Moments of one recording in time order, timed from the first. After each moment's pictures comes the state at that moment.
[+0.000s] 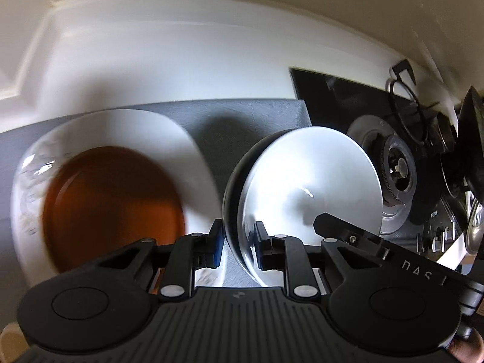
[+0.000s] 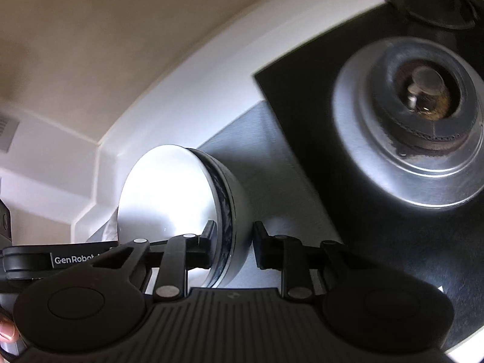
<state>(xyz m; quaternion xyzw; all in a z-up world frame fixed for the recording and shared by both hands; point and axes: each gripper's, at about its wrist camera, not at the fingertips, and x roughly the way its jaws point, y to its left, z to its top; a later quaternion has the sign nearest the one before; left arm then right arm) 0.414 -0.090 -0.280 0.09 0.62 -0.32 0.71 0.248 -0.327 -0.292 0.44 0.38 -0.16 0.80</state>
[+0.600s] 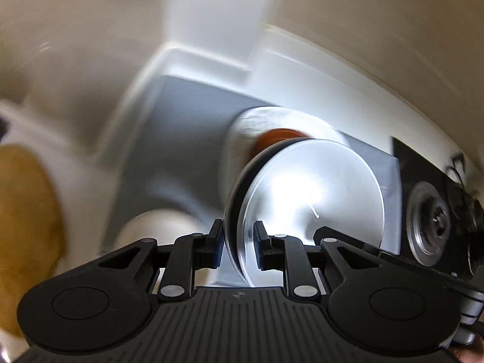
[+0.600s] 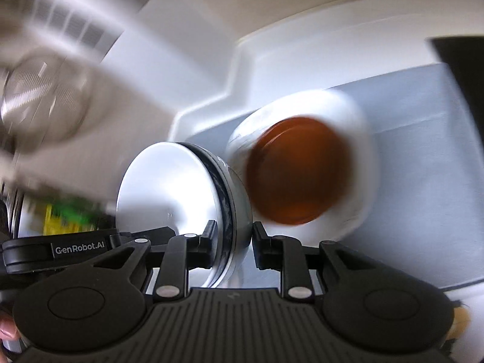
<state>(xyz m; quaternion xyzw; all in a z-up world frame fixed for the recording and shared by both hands) 0.359 0.116 -0.200 -0.02 0.59 -0.11 0.80 0.300 -0.175 -0.237 0.36 0.45 0.06 0.82</state>
